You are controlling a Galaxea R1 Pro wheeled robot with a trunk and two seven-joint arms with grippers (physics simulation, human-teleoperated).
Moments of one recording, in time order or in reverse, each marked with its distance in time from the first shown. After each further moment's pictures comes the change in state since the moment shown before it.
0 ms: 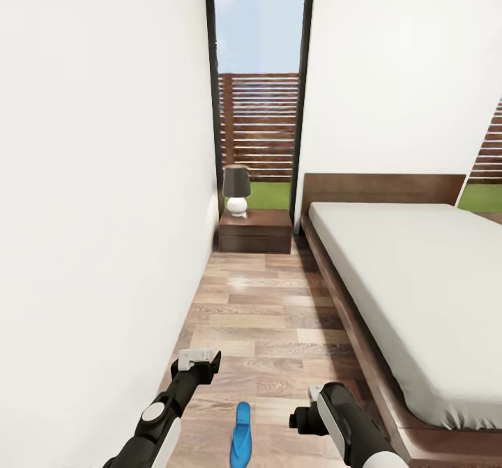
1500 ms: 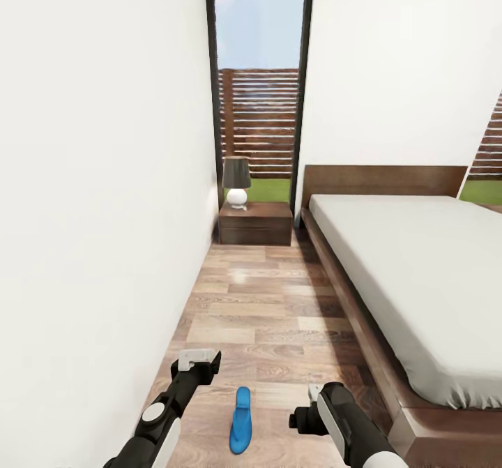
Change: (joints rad) left arm 0.000 0.000 0.000 0.003 0.001 0.000 0.000; right arm 0.000 0.000 0.000 0.000 -0.001 0.000 0.000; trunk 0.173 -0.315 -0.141
